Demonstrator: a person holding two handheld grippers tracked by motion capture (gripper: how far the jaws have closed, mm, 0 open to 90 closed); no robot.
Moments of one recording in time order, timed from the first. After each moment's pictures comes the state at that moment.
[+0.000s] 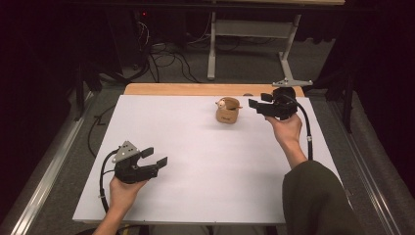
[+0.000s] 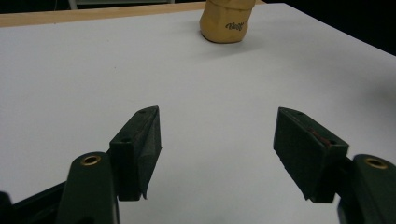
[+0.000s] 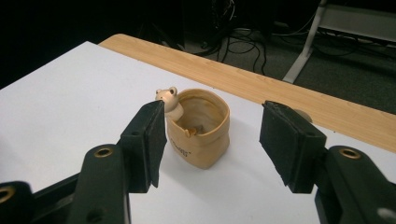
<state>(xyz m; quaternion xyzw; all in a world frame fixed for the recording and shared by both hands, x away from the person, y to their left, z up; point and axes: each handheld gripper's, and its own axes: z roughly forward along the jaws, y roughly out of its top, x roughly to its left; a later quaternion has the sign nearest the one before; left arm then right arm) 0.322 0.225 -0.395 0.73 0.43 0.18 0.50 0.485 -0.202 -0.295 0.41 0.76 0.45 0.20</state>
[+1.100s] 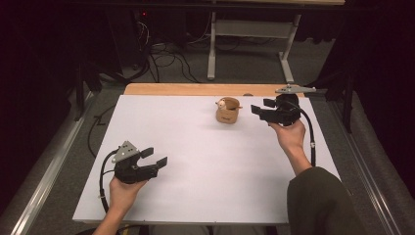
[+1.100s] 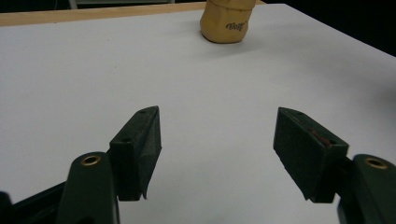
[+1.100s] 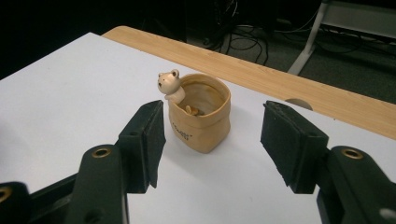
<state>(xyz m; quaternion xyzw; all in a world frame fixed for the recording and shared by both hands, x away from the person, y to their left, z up) 0.322 0.225 -0.395 0.73 0.43 0.18 0.50 0.473 -0.212 -0.303 0.41 0.77 0.45 0.20</state>
